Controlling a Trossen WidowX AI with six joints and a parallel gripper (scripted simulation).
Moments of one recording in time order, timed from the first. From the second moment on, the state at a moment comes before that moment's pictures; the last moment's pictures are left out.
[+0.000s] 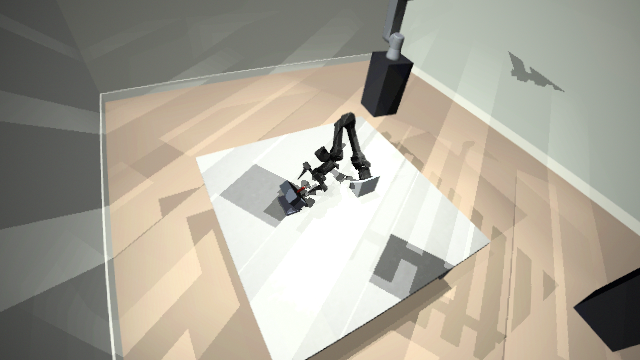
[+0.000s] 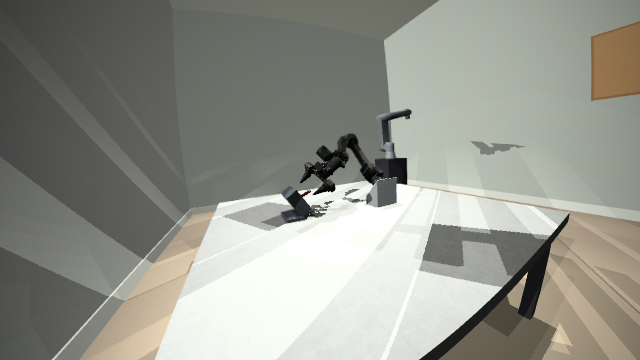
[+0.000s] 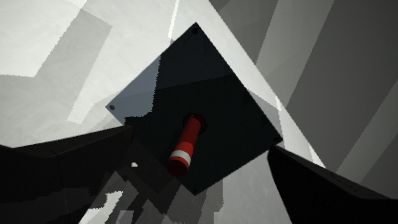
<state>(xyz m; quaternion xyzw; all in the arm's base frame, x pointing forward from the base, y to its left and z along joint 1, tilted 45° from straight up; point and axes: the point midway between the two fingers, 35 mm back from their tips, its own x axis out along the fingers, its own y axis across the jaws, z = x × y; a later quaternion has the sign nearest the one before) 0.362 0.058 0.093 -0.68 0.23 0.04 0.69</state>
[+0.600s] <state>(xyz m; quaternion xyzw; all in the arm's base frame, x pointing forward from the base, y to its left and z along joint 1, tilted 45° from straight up) 0.346 0.065 0.102 -0.68 0.23 0.04 0.69</state>
